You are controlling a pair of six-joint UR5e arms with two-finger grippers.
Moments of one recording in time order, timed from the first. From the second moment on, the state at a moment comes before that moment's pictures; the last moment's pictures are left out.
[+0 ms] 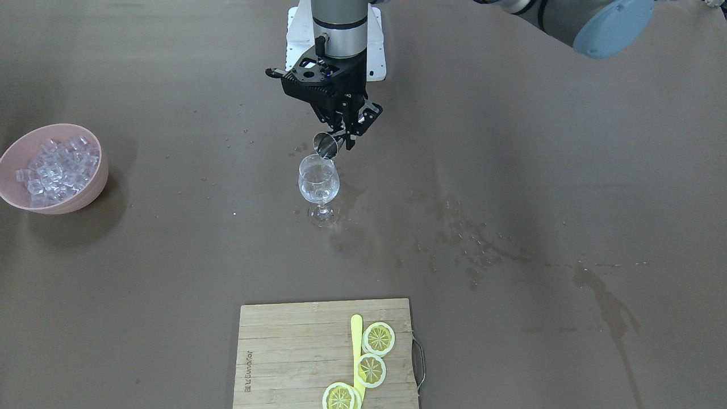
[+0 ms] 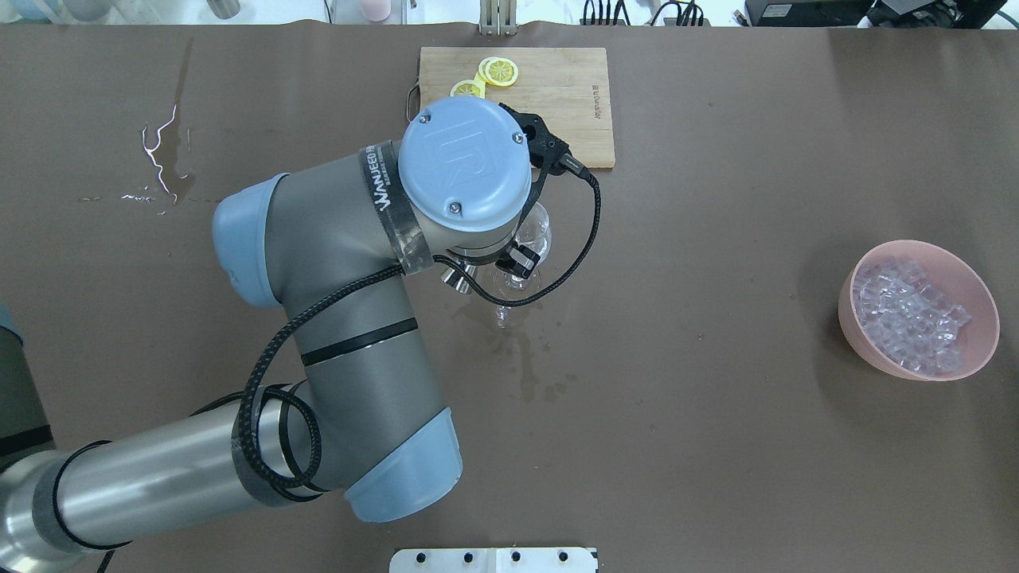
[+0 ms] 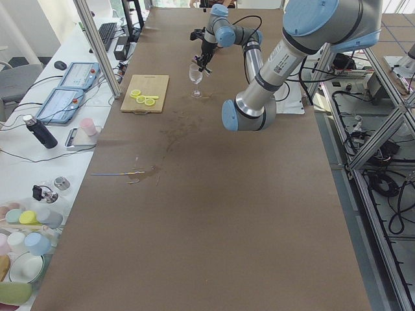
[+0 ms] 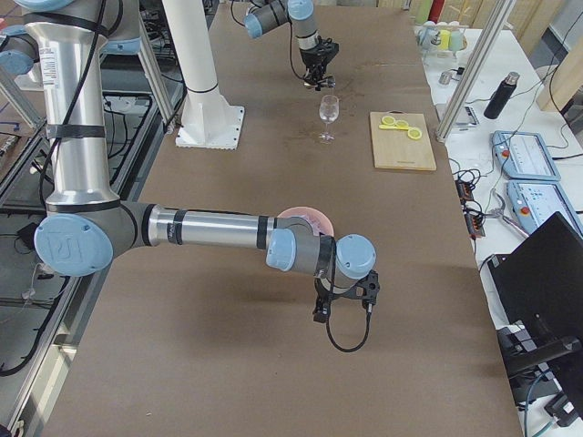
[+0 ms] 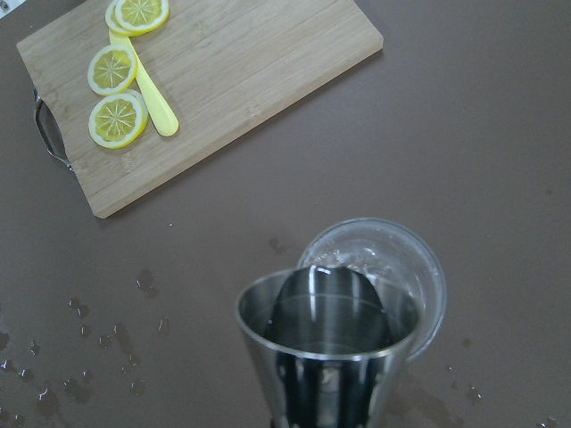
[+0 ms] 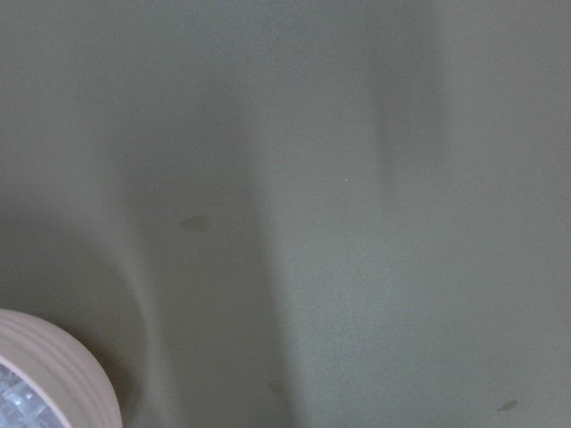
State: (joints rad) left arm -0.50 -2.52 -1.78 -1.23 -1.65 -0.66; right arm 1.53 -1.54 1.51 -1.70 2.45 0.04
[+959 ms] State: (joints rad) left arm -0.54 -2.70 -1.67 -0.93 -1.71 -0.55; right arm 1.53 -1.55 1.51 -1.70 2.45 0.04
